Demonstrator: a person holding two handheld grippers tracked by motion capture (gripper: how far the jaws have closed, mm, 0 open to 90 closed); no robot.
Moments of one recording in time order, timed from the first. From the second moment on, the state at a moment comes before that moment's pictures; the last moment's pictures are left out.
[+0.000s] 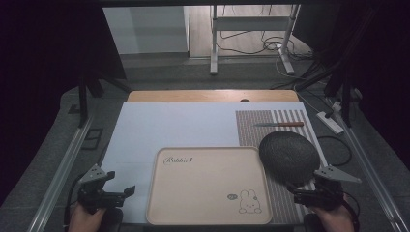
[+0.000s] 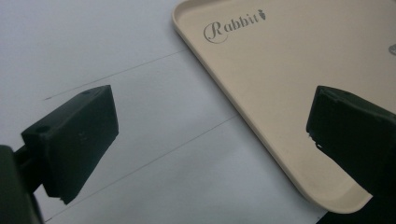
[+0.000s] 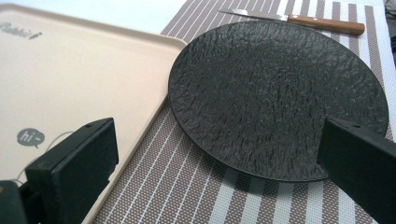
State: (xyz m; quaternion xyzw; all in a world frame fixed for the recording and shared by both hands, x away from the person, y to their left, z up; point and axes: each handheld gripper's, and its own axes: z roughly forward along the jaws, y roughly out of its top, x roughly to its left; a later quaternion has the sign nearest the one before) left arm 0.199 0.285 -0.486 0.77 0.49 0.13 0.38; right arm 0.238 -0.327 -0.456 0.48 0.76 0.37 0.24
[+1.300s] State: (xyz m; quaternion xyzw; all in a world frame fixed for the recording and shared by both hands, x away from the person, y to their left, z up) left arm 0.197 0.291 -0.487 0.76 0.50 0.12 0.40; right arm 0.250 -0.309 -0.457 0.43 0.81 0.33 0.21
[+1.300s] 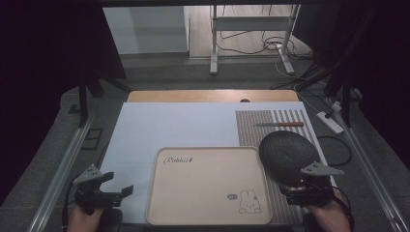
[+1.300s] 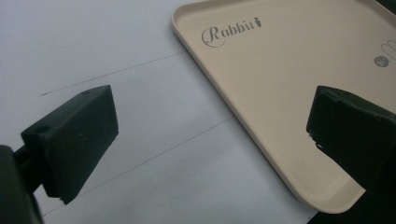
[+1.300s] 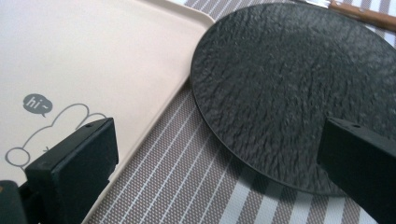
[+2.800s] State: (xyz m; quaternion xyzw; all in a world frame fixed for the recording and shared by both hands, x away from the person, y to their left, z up) left arm 0.197 0.293 -0.487 0.76 0.50 0.11 0.41; right arm 0.308 -0.288 -0.454 0.41 0.83 0.34 0.17
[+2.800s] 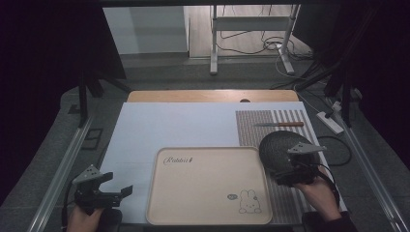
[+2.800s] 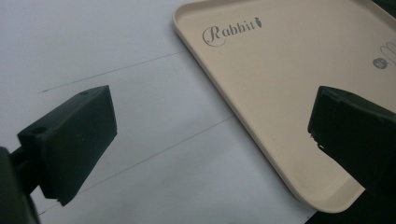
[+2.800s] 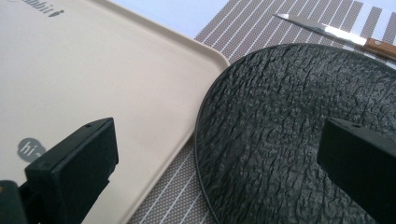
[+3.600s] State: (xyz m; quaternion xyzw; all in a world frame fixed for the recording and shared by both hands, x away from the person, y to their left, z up) left arm 0.198 0.294 -0.488 0.75 0.51 0.11 0.41; right arm 0.370 -0.298 -0.460 0.45 0.82 0.30 0.19
